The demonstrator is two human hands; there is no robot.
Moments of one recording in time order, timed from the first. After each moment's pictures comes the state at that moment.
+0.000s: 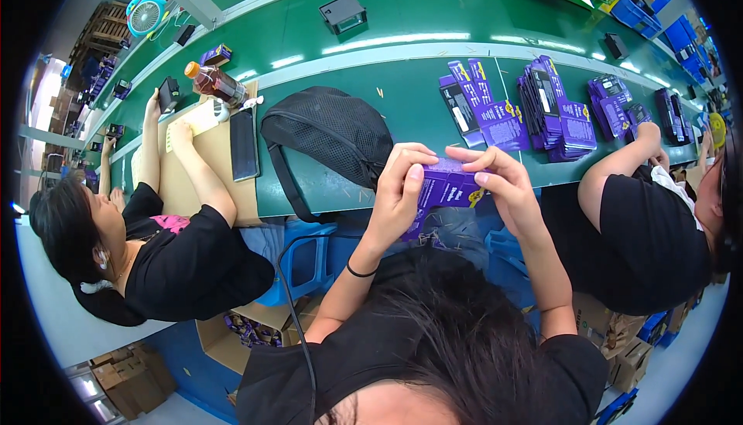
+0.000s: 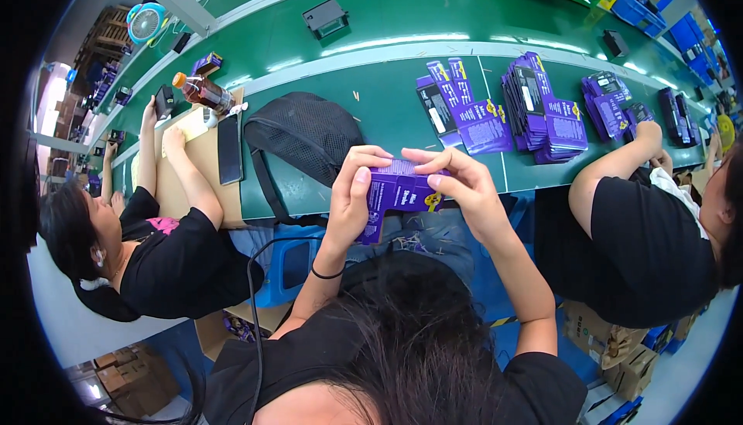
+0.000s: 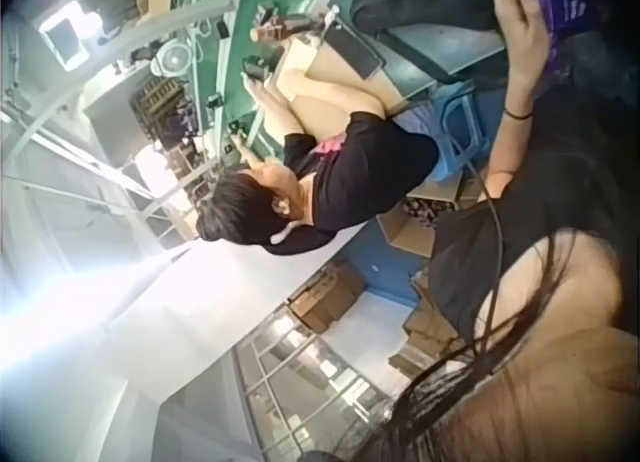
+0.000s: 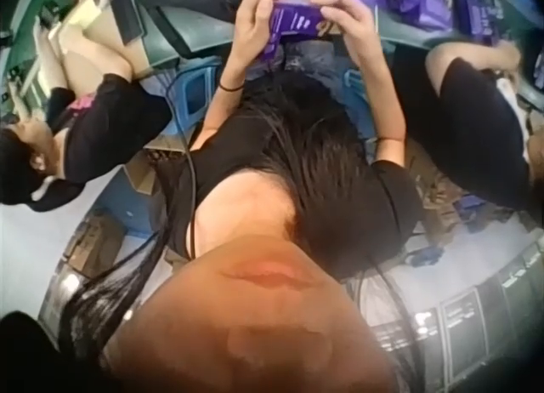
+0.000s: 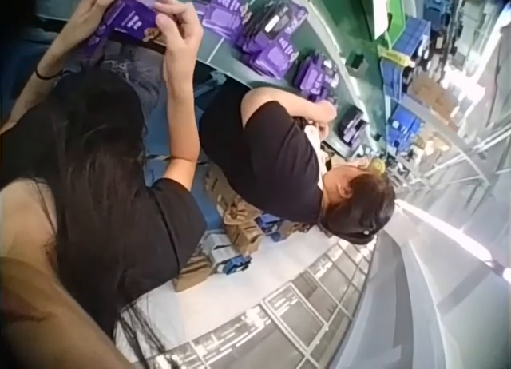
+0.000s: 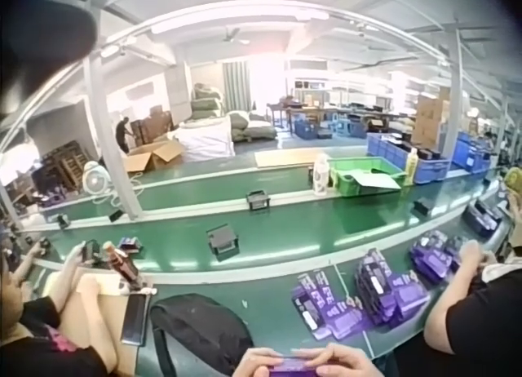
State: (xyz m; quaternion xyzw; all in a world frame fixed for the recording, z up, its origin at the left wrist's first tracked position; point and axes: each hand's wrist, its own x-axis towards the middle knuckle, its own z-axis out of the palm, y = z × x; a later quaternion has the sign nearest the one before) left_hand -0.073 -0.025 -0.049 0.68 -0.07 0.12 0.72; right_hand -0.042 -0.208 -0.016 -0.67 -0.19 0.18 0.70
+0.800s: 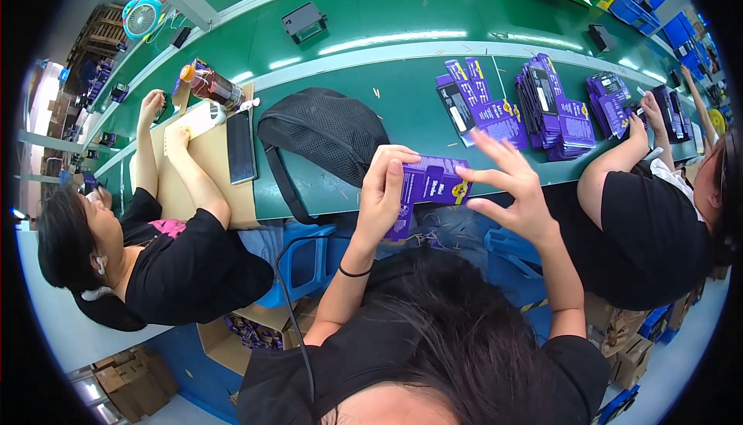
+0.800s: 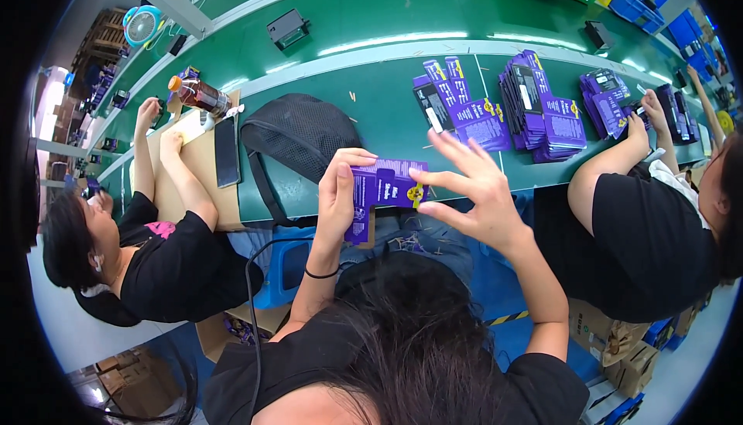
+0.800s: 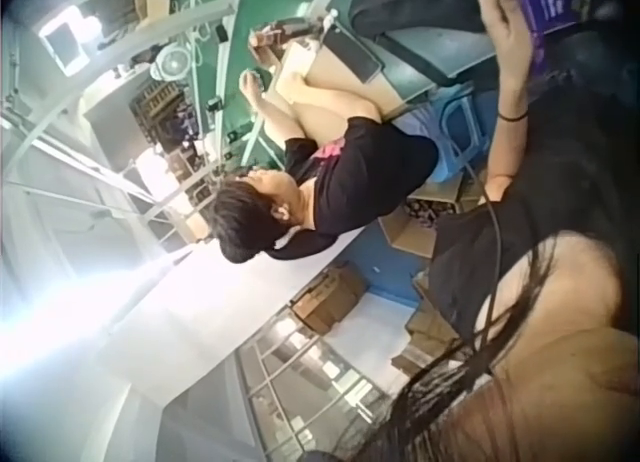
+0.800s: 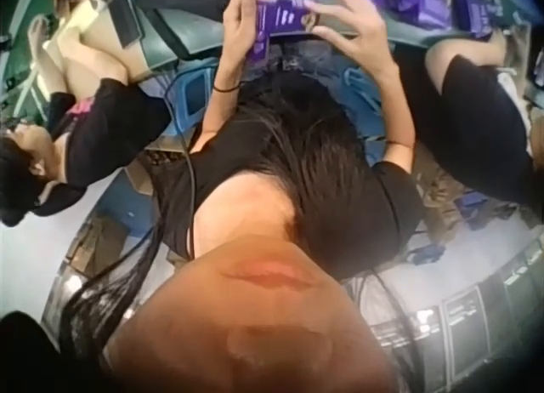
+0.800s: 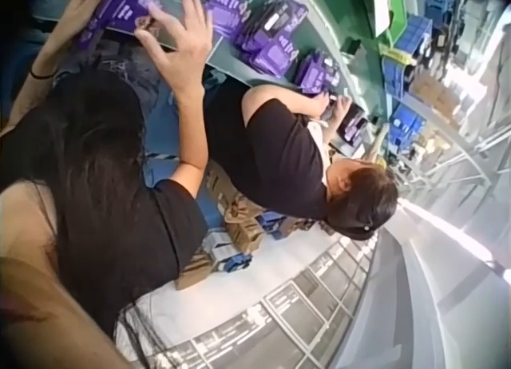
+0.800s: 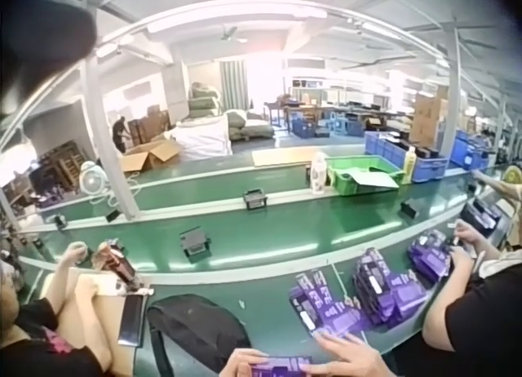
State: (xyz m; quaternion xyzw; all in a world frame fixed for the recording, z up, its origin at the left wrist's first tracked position) left_hand -0.073 -0.018 -0.055 0.70 -0.07 0.12 0.70; right_hand -0.042 -0.220 -0.006 -0.81 -0.35 -0.02 0.46
